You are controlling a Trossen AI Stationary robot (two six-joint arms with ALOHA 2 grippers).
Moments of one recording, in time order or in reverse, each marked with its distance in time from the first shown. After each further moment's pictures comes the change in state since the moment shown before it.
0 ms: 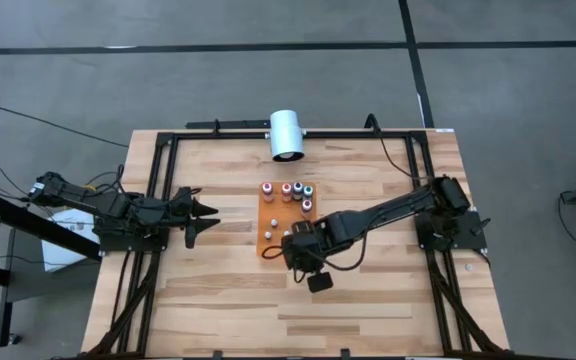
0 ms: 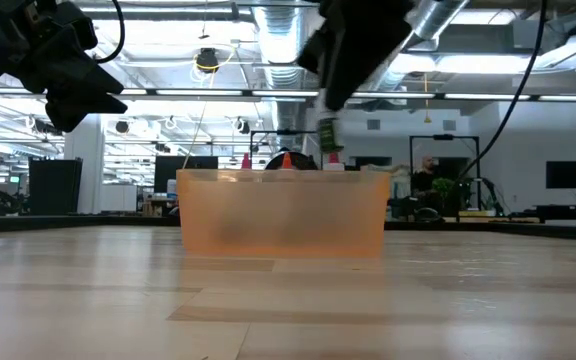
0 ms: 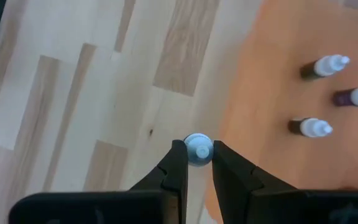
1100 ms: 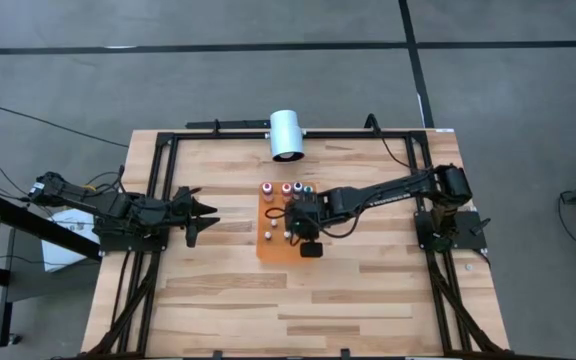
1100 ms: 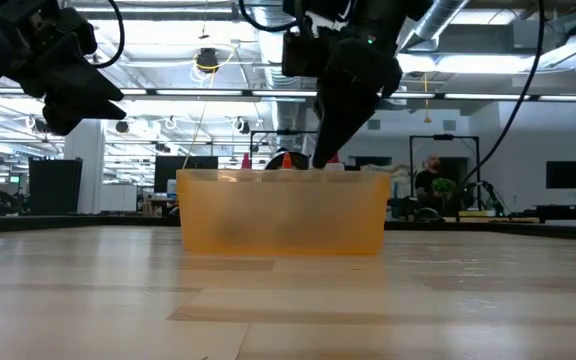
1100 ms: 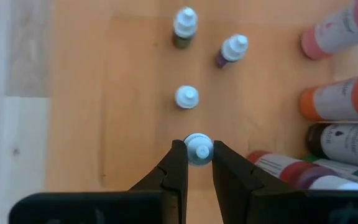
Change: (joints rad) left arm 0.000 0.002 0.000 -0.030 -0.031 -0.031; right arm -0.196 -0.059 -0.203 0.162 0.118 0.026
